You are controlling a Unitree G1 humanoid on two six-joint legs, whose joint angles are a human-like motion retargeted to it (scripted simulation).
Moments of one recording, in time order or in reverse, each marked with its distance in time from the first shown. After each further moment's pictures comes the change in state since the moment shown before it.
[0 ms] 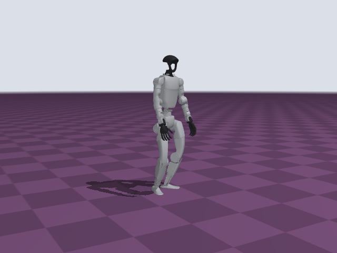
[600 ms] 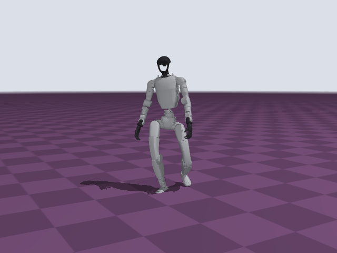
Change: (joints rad) left arm -0.030 -0.076 0.003 -0.117 -0.093 -0.019 -0.057; right arm 0.057 -0.086 -0.059 0.050 0.143 0.004 -0.057; waist -0.140 0.236 0.064; left_leg -0.002 0.380 -0.119 0.728 0.016 -0.015; right_leg 0.068 0.360 0.068 -0.275 0.029 -0.102
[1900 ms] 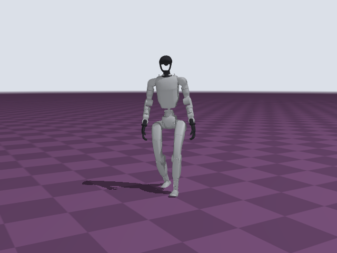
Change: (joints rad) left arm 0.136 -0.007 0.083 0.015 0.036 0.031 0.006; right arm 0.022 0.100 0.063 -0.029 -0.114 0.025 0.090; waist 0.193 -0.191 -0.051; left_leg -0.394 -0.485 -0.240 -0.718 0.210 -0.046; right_leg 0.131 -0.084 0.225 0.066 -0.215 0.029
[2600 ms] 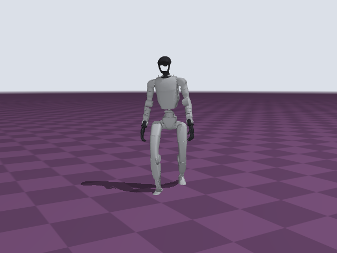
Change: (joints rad) left arm -0.114 0.011 -0.034 -0.047 -0.060 -0.021 0.057; right arm -0.006 0.001 -0.034 0.004 0.065 0.007 -0.080; waist -0.195 0.055 0.001; left_leg 0.559 0.097 0.130 0.152 -0.186 0.073; right_leg -0.477 -0.068 -0.052 0.102 0.303 0.062
